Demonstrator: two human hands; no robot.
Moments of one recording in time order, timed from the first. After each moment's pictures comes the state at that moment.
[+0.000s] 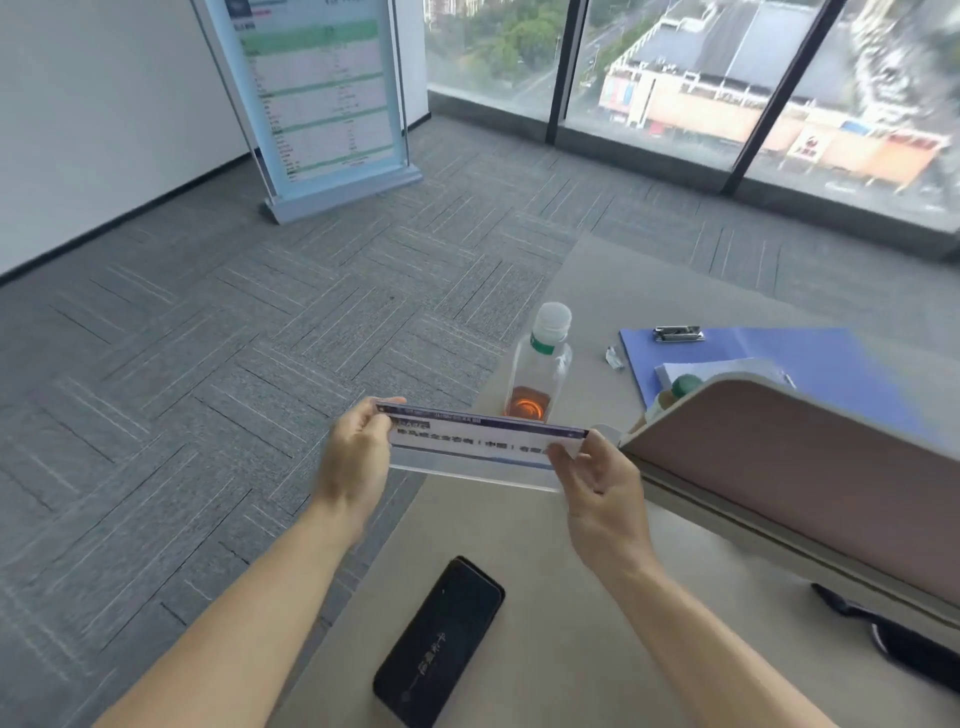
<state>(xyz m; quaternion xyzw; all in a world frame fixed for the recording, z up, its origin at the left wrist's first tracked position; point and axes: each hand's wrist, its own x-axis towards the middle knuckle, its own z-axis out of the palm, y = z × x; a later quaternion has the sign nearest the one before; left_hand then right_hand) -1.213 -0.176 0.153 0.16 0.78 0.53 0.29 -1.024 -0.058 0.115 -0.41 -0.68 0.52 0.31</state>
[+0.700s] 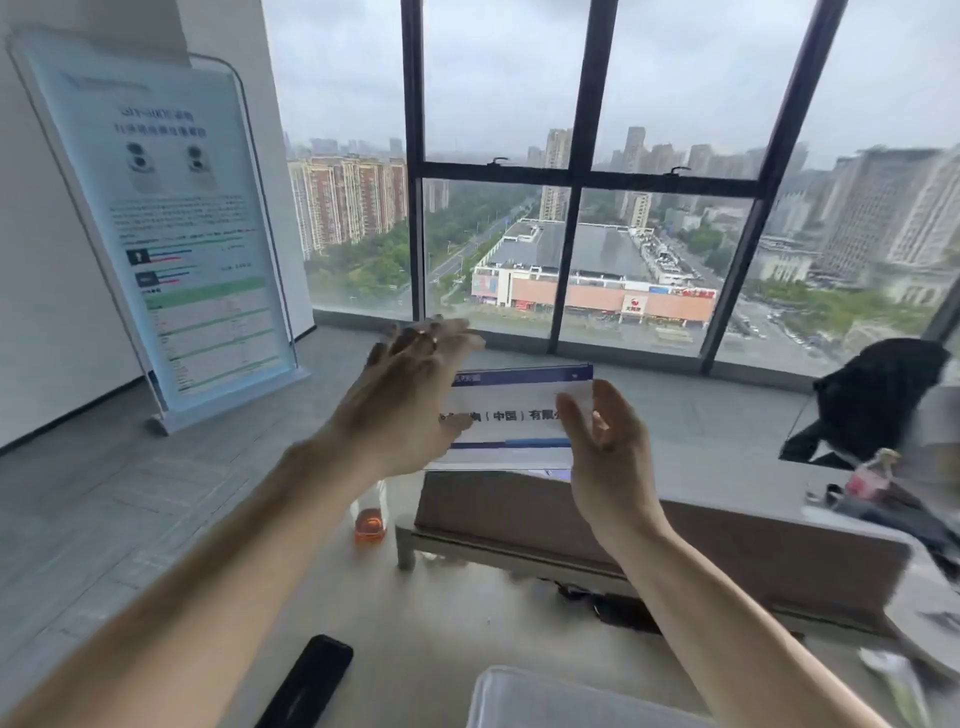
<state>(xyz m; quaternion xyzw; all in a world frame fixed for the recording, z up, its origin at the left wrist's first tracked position) -0.928 -0.202 0.507 0.70 0.68 0.21 -0.12 -0.732 -0.146 0.457 -0.35 -0.66 0.38 0.54</state>
